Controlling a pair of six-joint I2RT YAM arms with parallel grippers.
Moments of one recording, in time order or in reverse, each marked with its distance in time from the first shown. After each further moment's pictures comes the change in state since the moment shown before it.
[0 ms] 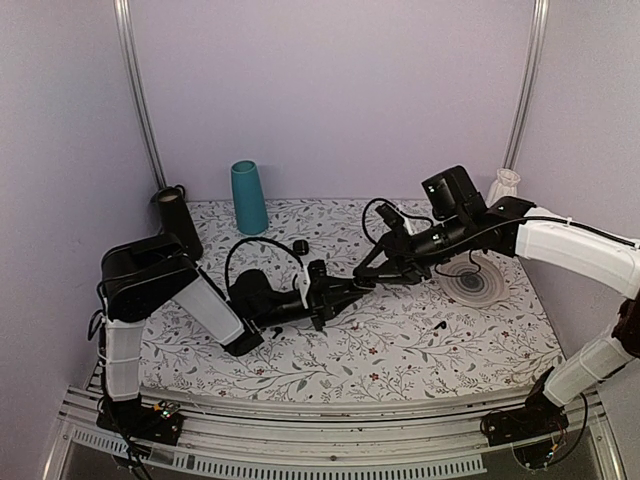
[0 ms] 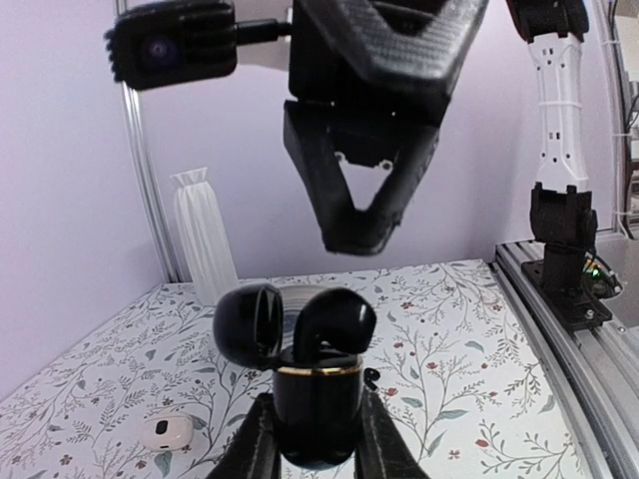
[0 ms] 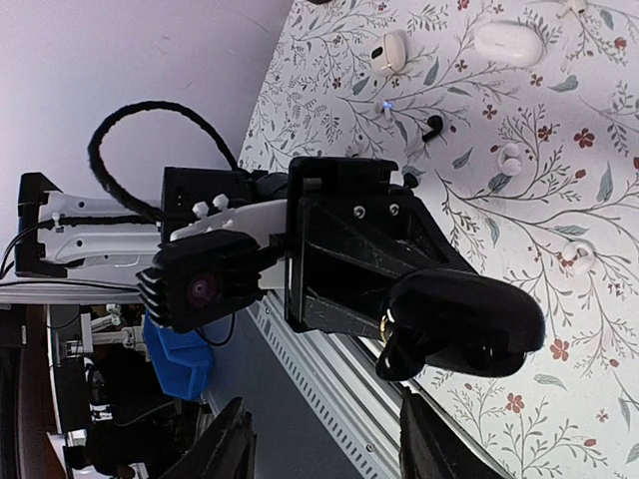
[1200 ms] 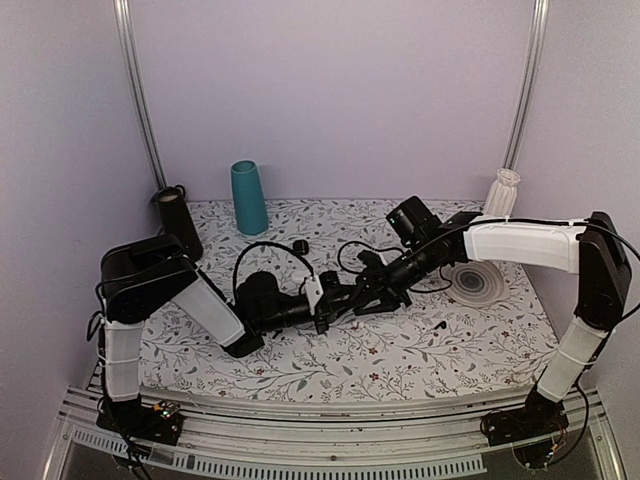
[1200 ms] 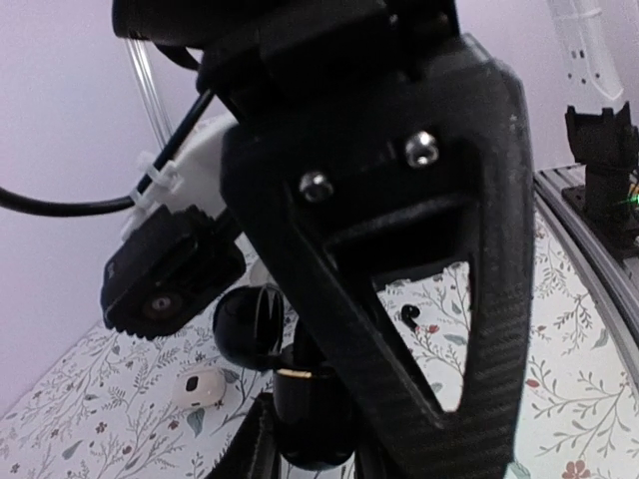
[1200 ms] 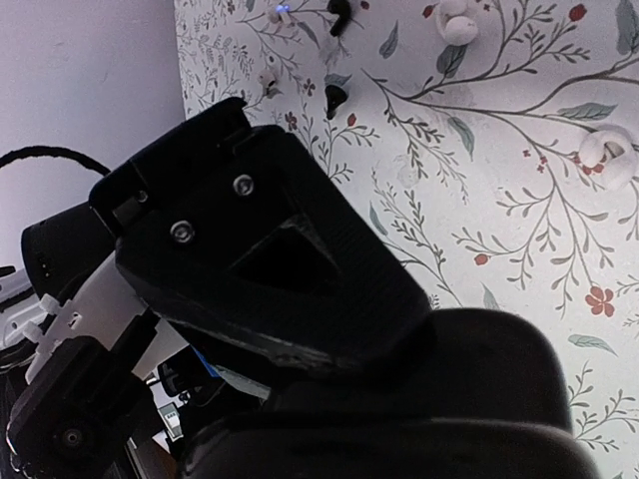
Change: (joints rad) left arm -0.024 -0.010 -0.002 -0.164 -0.088 0.175; right arm 0.001 0.263 0.022 -0.031 -0.124 0.155
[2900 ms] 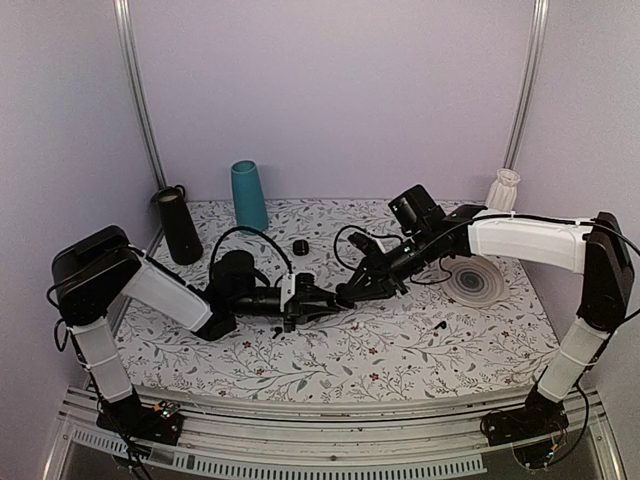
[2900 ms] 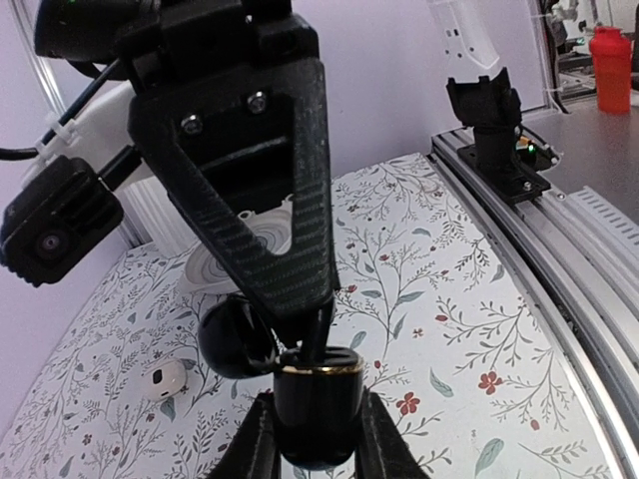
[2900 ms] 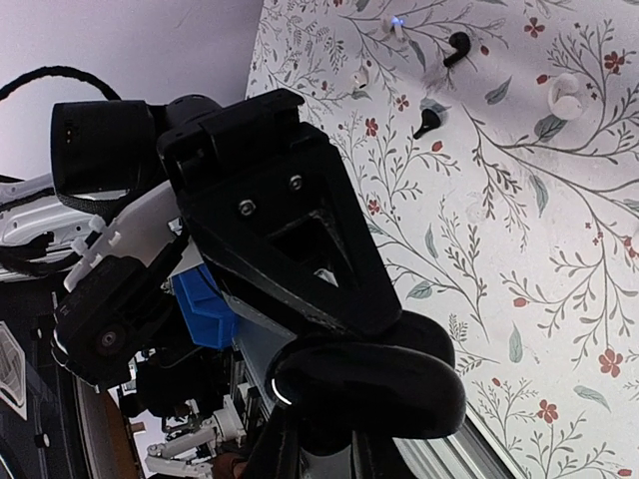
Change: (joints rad) left arm 0.121 -0.275 -0.102 -0.326 0.350 0.148; right arm 0.002 -0.023 0.035 0.063 -0.098 -0.186
